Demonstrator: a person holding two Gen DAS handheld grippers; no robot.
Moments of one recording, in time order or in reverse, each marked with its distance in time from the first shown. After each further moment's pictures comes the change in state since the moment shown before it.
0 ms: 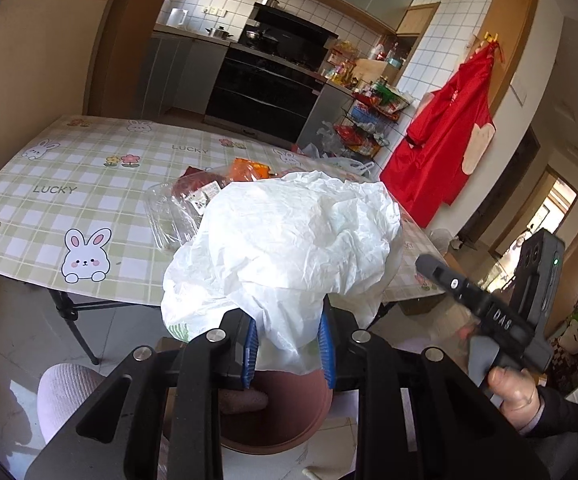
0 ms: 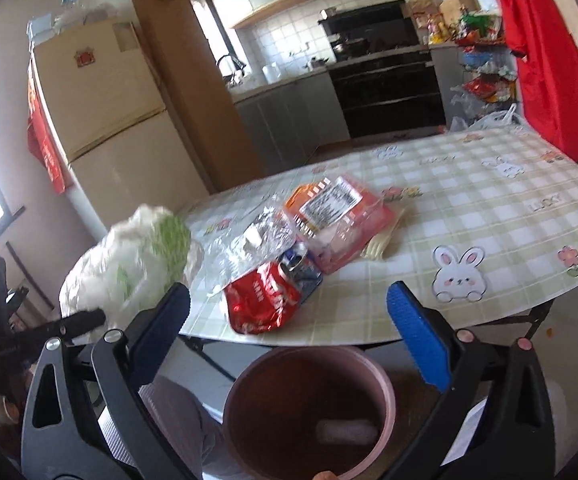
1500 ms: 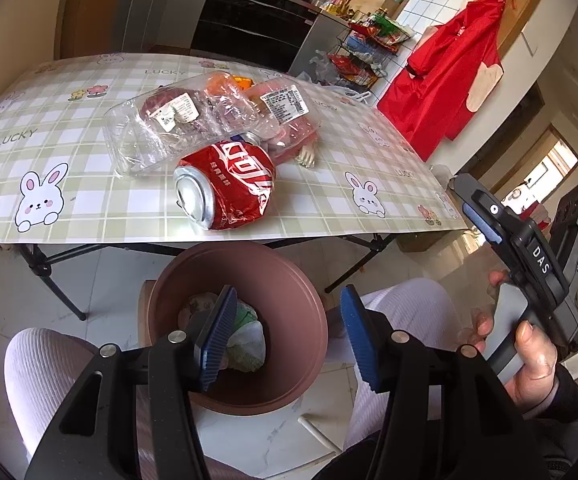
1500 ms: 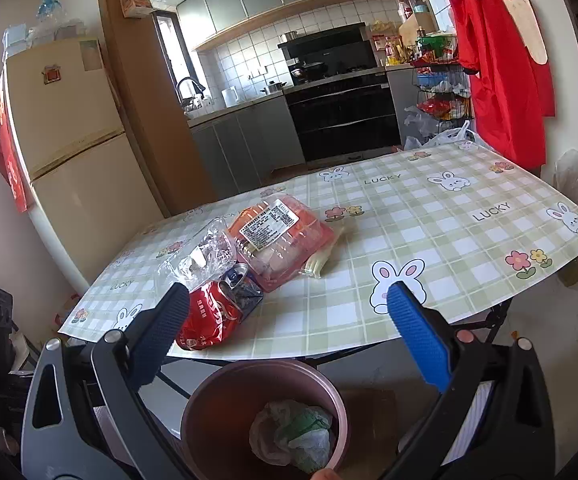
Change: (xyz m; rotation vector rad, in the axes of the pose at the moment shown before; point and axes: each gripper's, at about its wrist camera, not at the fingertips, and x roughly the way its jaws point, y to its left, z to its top) left arm 0.059 -0.009 -0.028 -0.007 0.255 -0.024; right arm -0.009 -0.027 -0.013 0.029 -0.025 -0.122
